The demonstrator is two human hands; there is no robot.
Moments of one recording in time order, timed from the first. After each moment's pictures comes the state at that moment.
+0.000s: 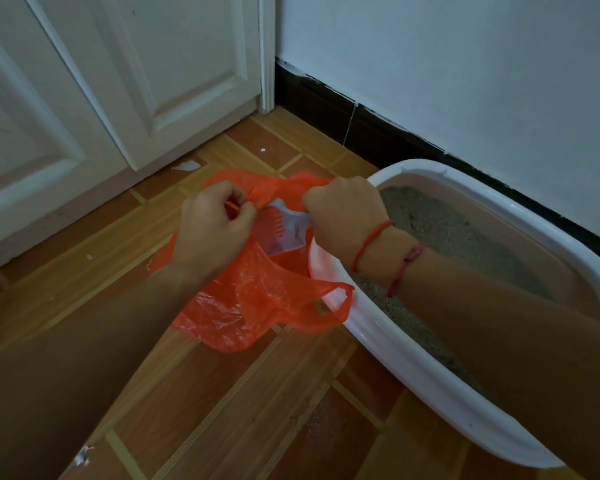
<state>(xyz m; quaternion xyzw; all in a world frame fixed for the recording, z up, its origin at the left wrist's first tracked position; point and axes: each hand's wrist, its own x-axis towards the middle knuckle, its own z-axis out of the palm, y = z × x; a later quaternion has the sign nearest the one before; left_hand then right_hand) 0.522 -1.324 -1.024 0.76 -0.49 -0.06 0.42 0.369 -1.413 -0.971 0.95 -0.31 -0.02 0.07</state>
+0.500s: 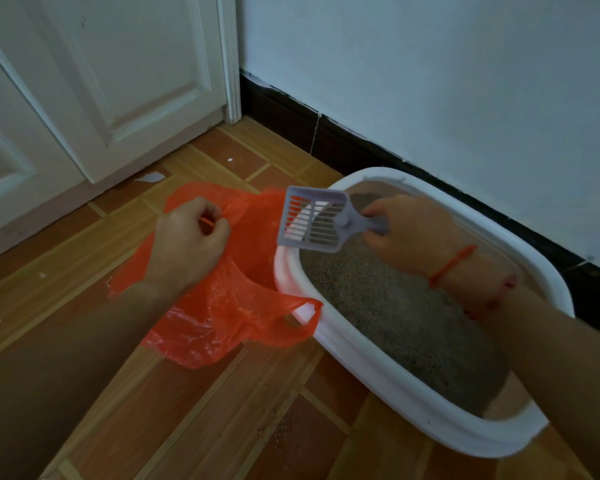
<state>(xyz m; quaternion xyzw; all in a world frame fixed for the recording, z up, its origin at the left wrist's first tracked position) 0.504 -1.332 -1.028 0.76 -0.49 -0.08 0.41 0.251 -1.462 -0.978 0.89 -0.44 0.03 -0.04</state>
